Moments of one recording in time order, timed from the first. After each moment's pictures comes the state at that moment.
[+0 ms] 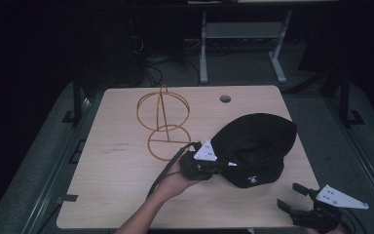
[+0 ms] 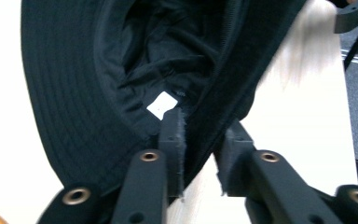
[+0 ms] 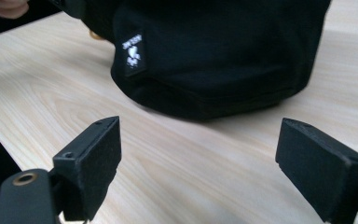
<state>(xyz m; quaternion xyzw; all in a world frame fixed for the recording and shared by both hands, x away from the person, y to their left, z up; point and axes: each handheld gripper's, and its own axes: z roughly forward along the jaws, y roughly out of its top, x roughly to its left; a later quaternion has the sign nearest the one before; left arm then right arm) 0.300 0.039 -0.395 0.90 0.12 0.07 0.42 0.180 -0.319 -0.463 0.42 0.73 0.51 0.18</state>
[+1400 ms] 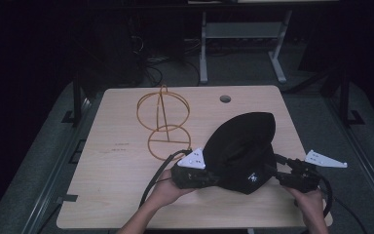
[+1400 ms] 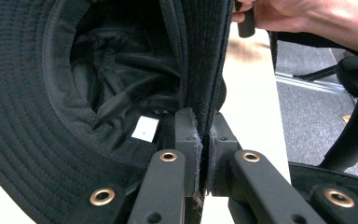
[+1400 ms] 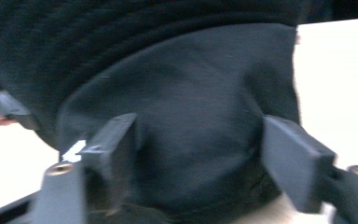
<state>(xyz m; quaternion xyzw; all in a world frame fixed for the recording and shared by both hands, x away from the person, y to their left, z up) 0.285 0.064 -0.403 0.88 0.10 0.01 0.47 0.268 -0.304 -0.453 0.40 0.69 0.60 0.10</state>
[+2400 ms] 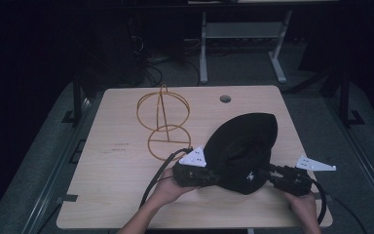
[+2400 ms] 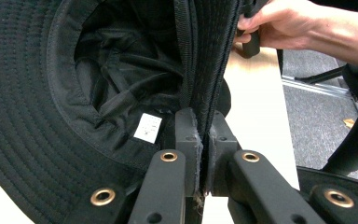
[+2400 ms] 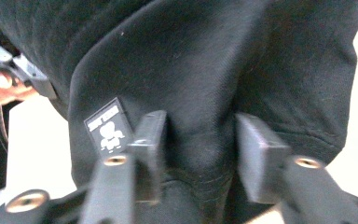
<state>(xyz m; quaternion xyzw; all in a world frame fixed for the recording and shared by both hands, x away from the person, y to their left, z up) 0.291 0.061 -0.407 0.88 0.11 0.01 0.47 0.268 -0.293 -0.475 0.38 0.70 0.59 0.07</state>
